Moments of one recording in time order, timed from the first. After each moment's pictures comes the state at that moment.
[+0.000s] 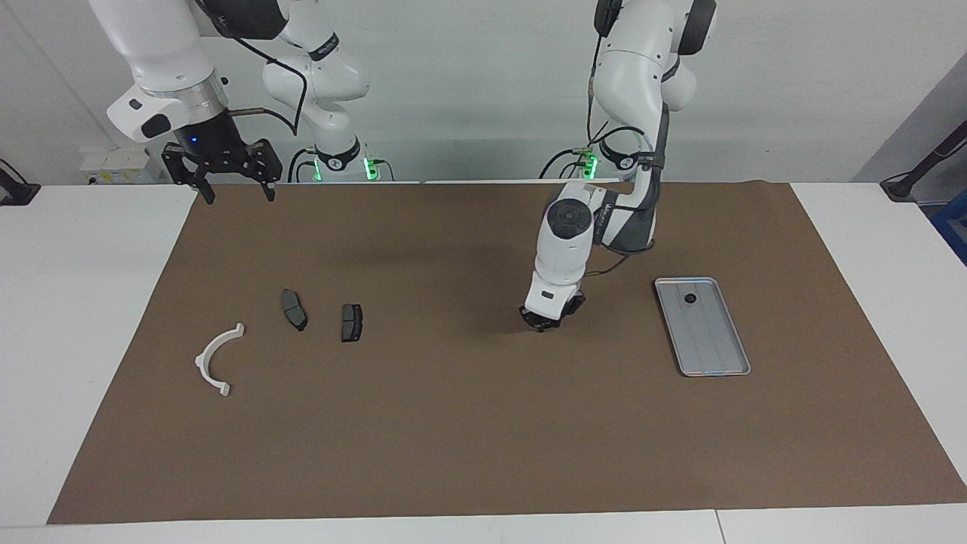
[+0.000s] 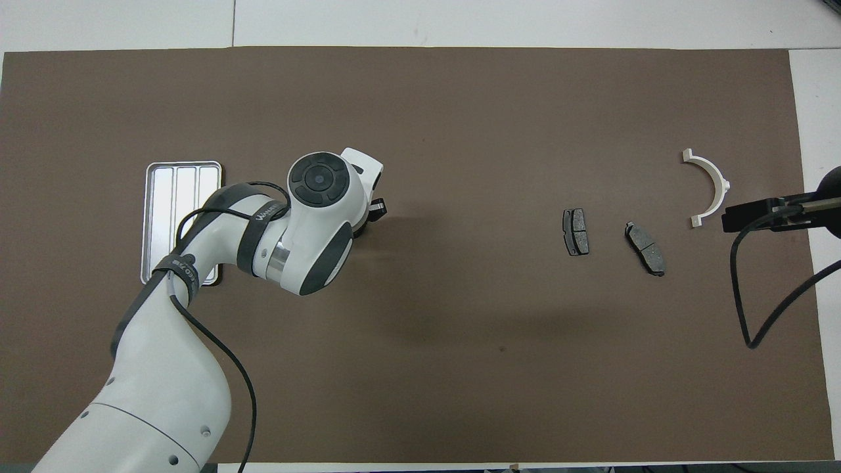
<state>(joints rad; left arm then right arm) -0.56 0.42 0.07 -1.83 0.01 2.22 -0.73 0.03 -0.12 -0.03 -1.73 -0.02 1.64 -0.04</state>
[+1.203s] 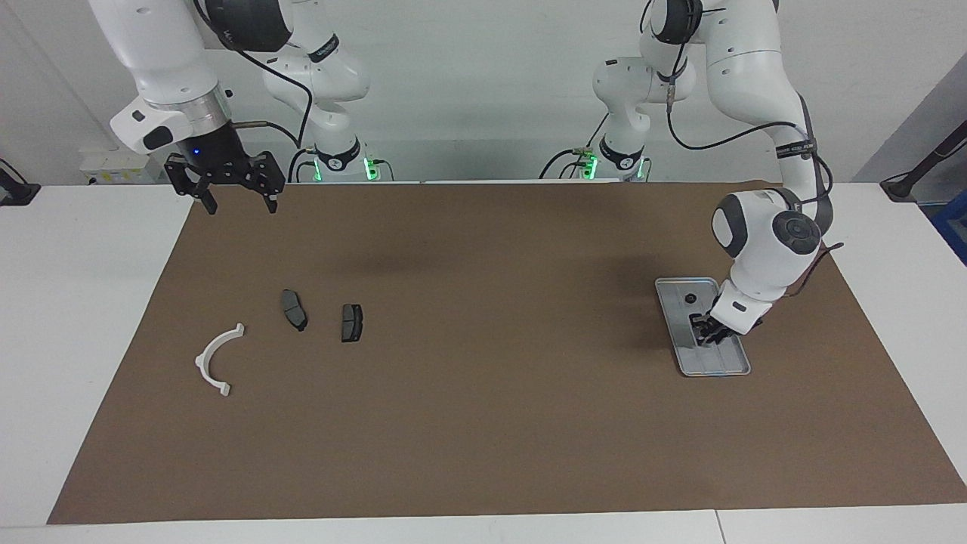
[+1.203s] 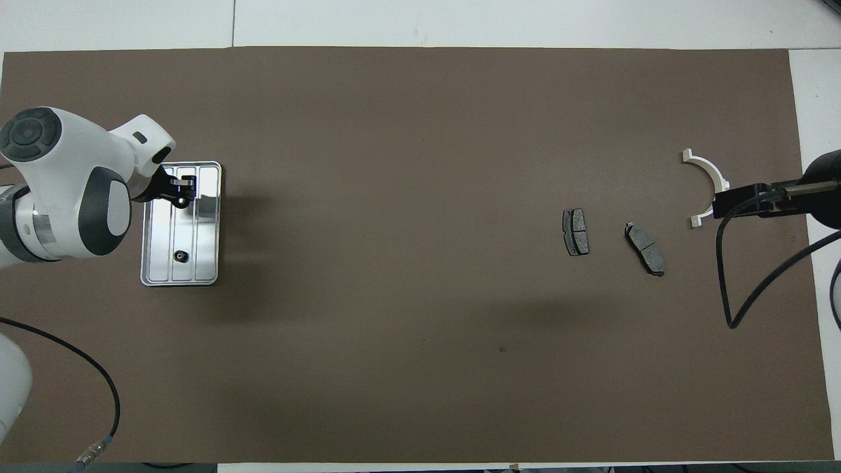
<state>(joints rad) -0.07 0.37 0.06 -1.89 0.00 2.29 0.01 0.00 -0.10 0.01 -1.72 -0.02 1.67 0.00</state>
